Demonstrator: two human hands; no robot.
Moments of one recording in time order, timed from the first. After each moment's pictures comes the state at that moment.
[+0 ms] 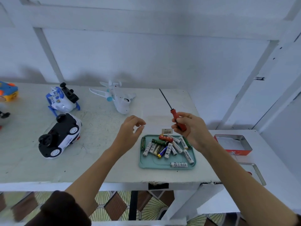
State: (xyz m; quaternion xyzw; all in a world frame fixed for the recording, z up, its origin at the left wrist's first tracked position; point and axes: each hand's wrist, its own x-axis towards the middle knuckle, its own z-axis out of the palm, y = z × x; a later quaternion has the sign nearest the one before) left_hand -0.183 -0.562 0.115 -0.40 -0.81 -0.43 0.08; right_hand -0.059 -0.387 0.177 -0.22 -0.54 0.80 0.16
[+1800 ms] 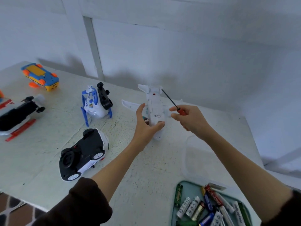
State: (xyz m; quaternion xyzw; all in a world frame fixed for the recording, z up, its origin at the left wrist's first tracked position) left_hand -0.325 -0.554 0.101 -0.09 -0.71 -0.70 -0.05; right_hand -0.292 -0.398 0.173 -0.05 -0.87 0.49 0.05
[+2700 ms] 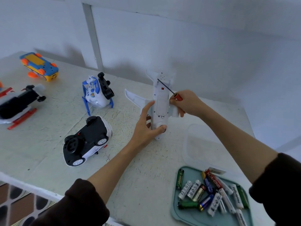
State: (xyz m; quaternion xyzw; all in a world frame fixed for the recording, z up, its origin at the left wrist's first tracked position) left_hand -0.294 -0.576 0.089 -0.20 -0.71 -0.67 -0.04; right_hand -0.318 -0.400 0.180 -0.02 -0.95 0.31 -0.02
